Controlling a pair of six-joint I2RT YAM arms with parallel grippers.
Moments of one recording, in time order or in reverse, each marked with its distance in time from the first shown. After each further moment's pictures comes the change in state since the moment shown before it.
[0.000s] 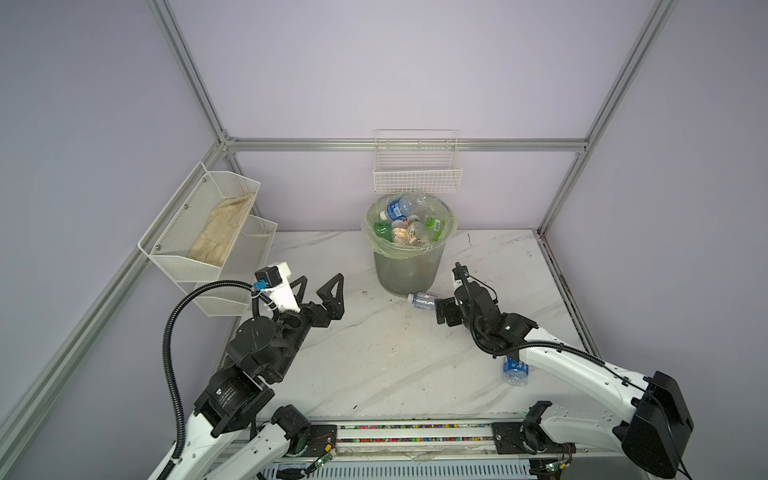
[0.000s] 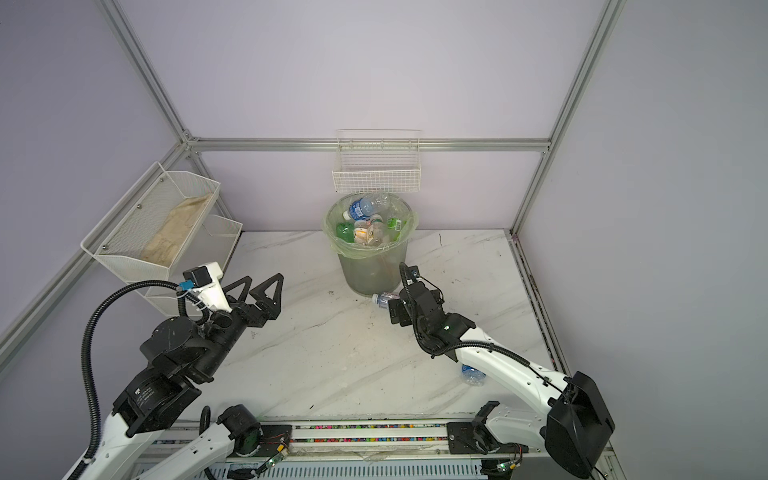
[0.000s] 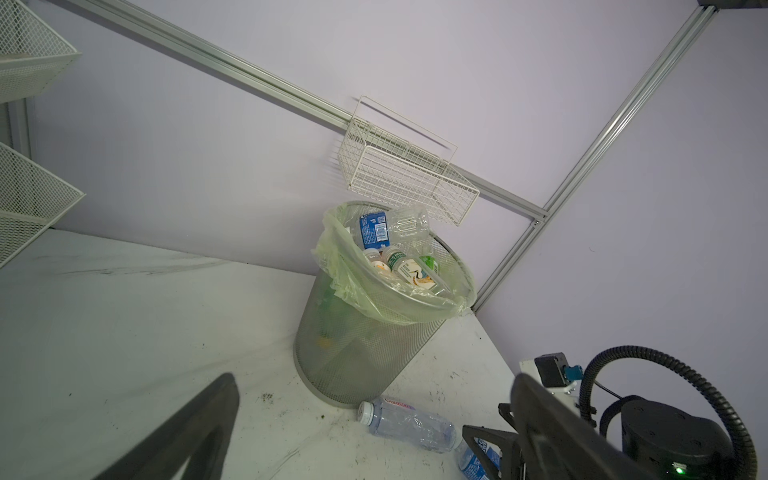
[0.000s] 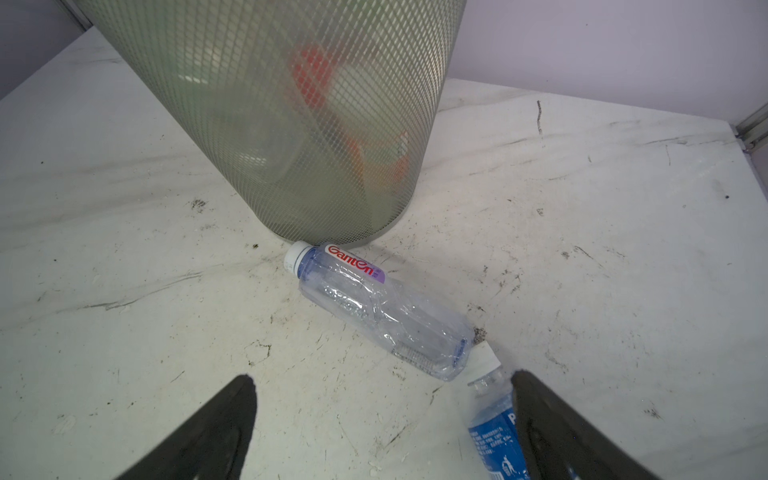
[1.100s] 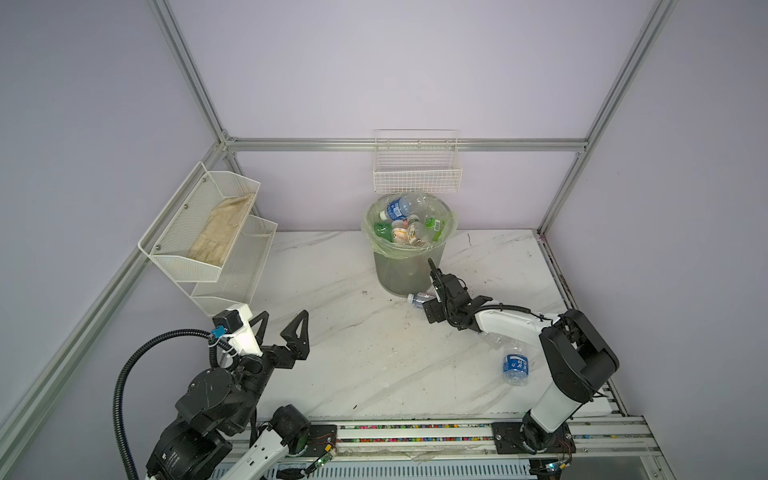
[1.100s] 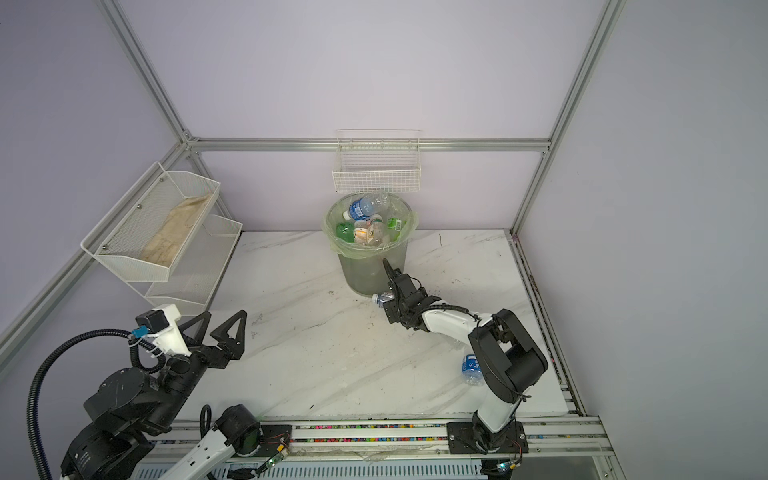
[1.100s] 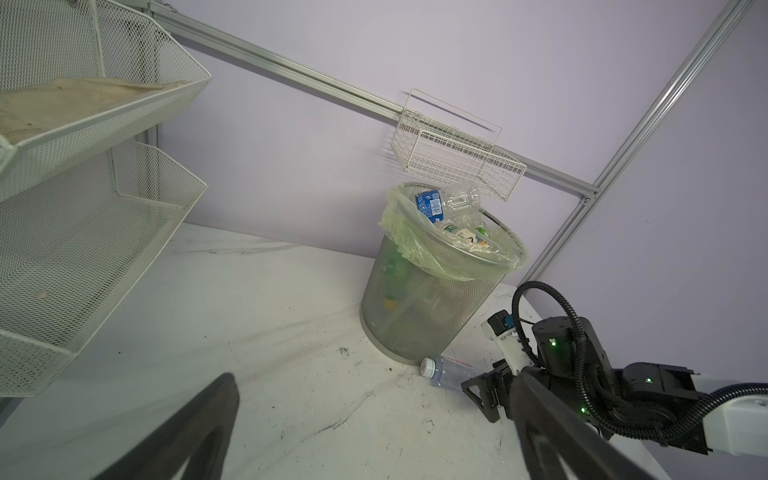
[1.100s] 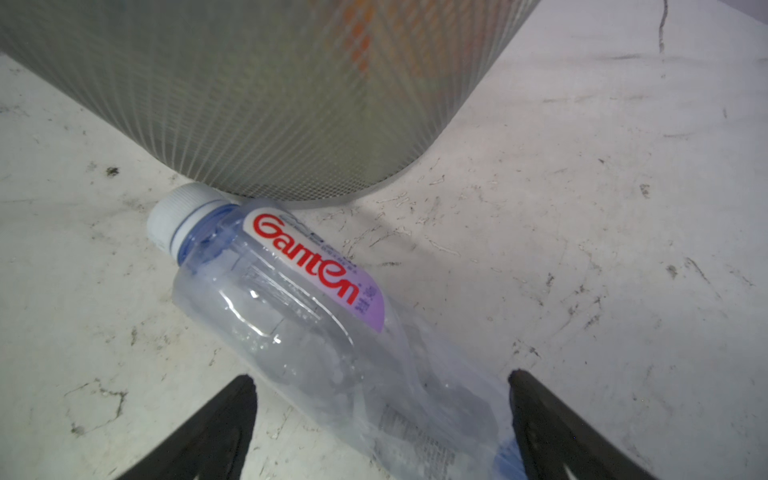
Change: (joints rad) left arm 0.000 -0.314 -0.016 -0.339 -0.095 0.084; right arm -0.122 0.469 0.115 0.108 -0.105 -0.167
